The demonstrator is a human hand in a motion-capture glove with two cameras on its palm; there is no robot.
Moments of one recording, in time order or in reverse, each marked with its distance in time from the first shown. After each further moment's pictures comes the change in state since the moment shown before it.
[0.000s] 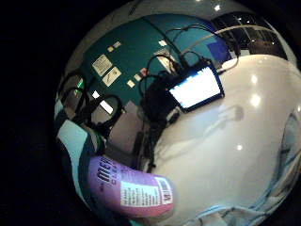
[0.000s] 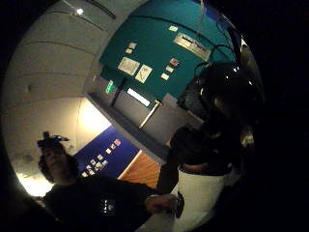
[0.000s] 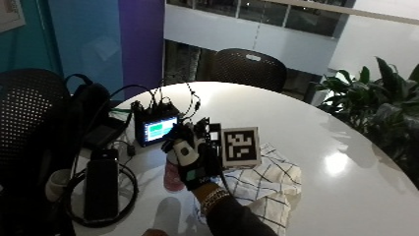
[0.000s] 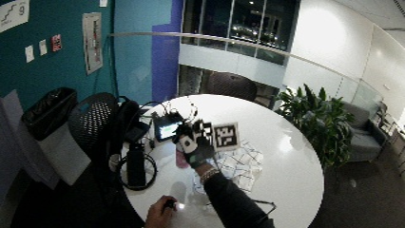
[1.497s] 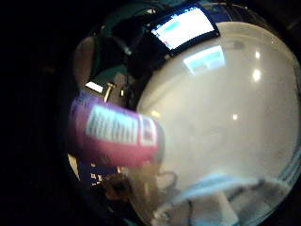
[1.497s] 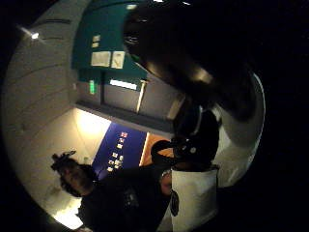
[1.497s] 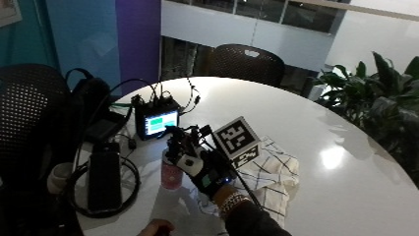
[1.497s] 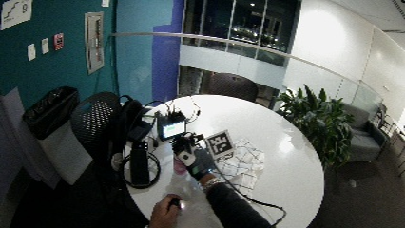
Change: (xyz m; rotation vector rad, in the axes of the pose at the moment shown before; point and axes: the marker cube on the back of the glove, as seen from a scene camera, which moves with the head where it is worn) arm 0.029 0.034 -0.012 -0.441 0.129 0.329
